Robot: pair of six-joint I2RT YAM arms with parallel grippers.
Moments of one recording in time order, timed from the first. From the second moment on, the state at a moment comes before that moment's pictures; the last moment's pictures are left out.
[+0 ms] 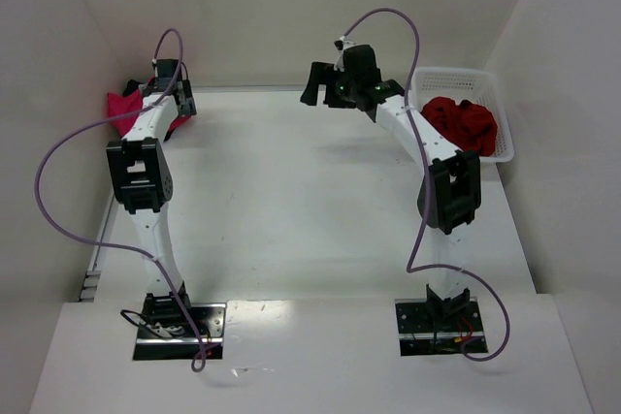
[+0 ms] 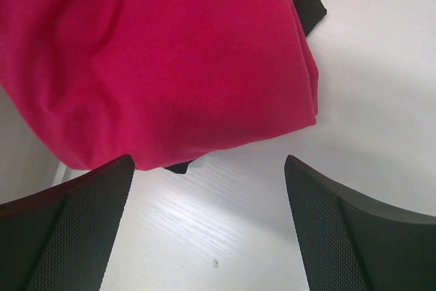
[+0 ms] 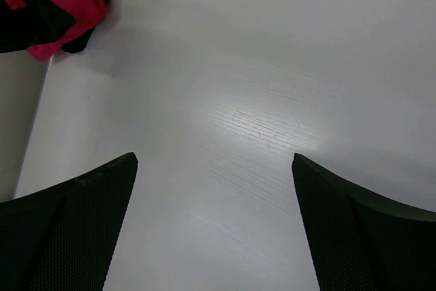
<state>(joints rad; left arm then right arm) 0.14 2.27 1.98 -0.51 -0.39 -0.13 0.43 2.04 1.93 -0.40 -0.22 0.40</state>
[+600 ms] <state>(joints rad) 0.14 2.28 1.85 -0.50 -0.52 0.10 0.41 2.04 1.89 -0.41 -0.20 0.41</state>
